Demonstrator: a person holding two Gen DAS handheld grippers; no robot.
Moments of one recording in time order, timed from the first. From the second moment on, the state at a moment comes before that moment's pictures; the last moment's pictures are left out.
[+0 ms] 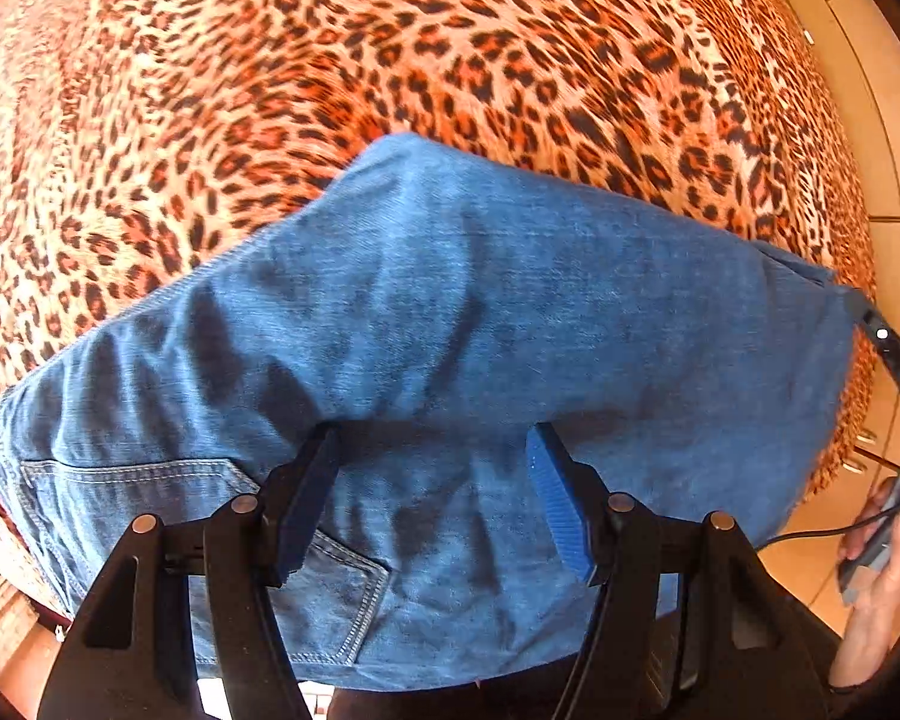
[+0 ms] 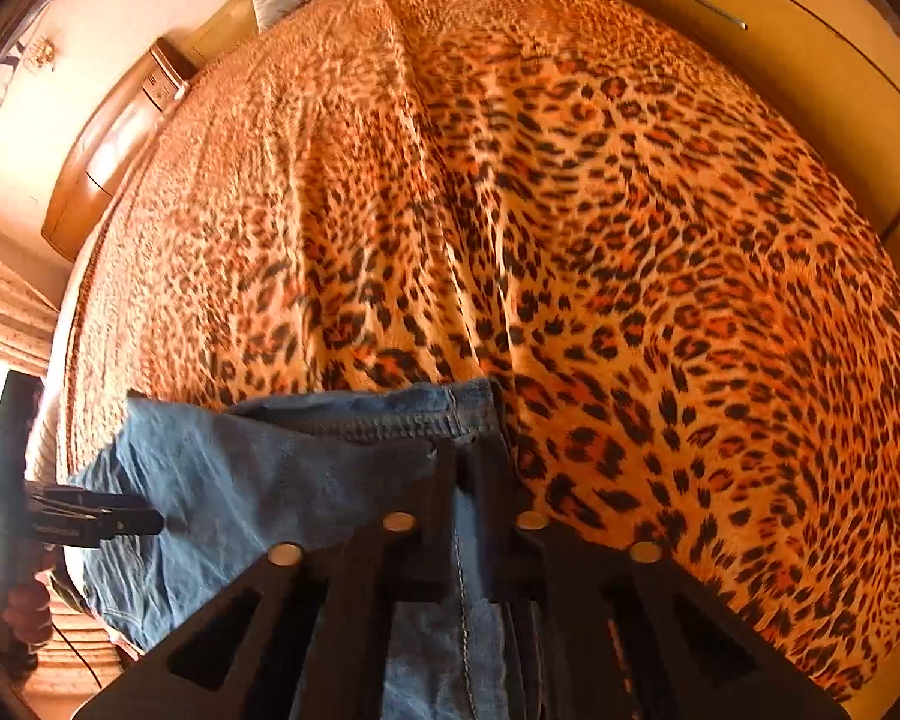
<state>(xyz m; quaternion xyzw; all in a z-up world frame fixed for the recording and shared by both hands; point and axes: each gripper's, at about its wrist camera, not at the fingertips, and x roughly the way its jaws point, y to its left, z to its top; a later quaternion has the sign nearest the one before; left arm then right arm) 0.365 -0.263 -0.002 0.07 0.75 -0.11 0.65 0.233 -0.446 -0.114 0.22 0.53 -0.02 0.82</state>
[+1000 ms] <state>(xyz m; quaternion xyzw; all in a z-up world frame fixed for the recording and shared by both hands) 0.402 -0.521 0.013 0.36 0.67 -0.40 0.52 0.003 -0.364 -0.194 0.62 0.29 -0.16 0.71</state>
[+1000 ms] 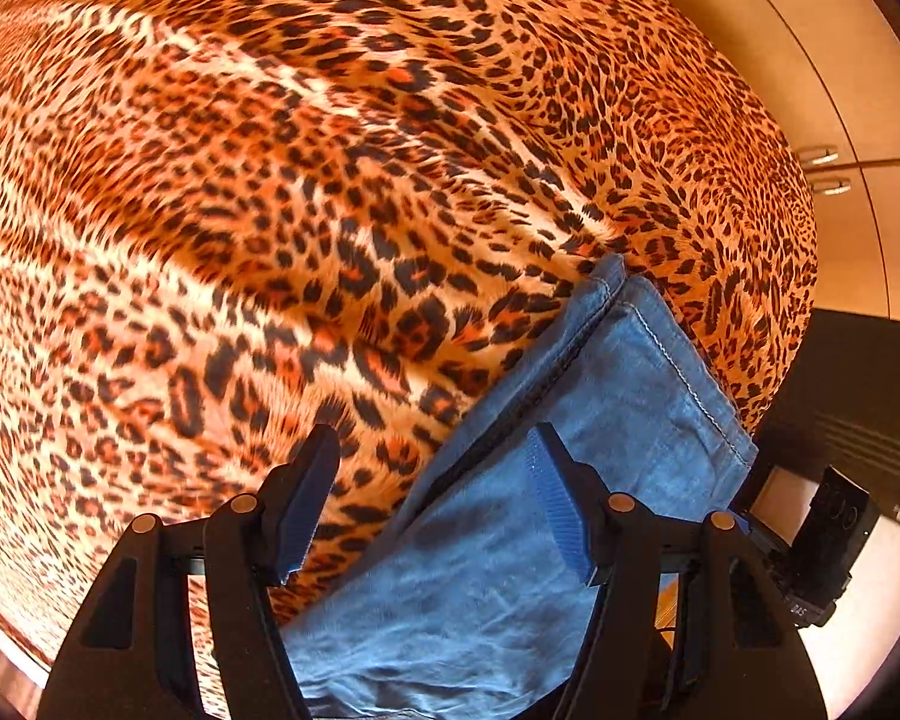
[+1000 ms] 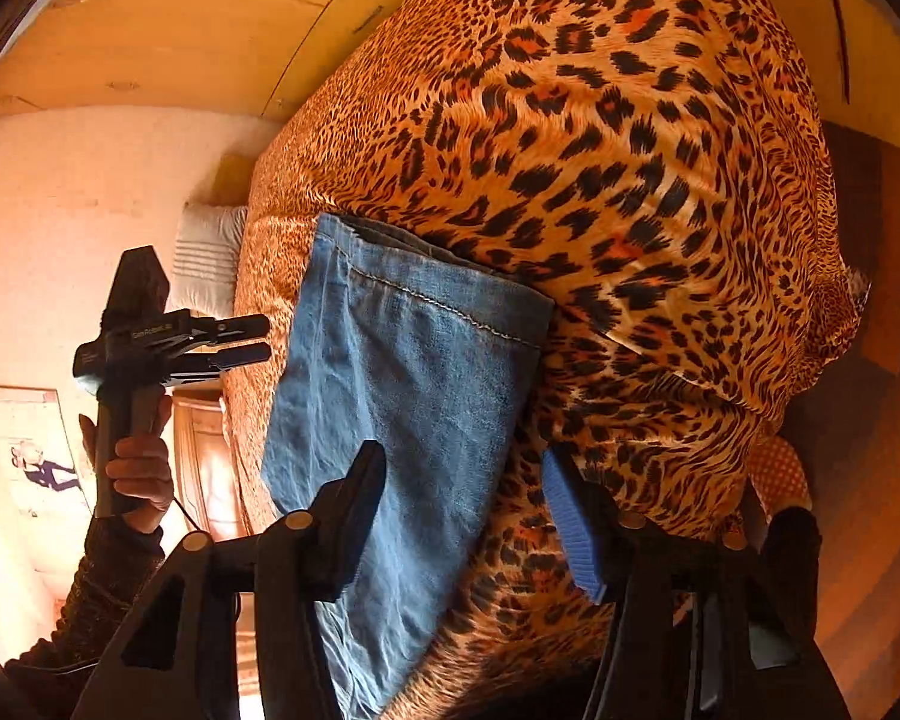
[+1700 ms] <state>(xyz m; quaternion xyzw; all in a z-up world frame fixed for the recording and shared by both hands) 0.300 -0.611 -0.026 0.52 0.56 -0.54 0.34 0.035 -0.378 -0.213 0.69 0.20 -0.13 0.69</state>
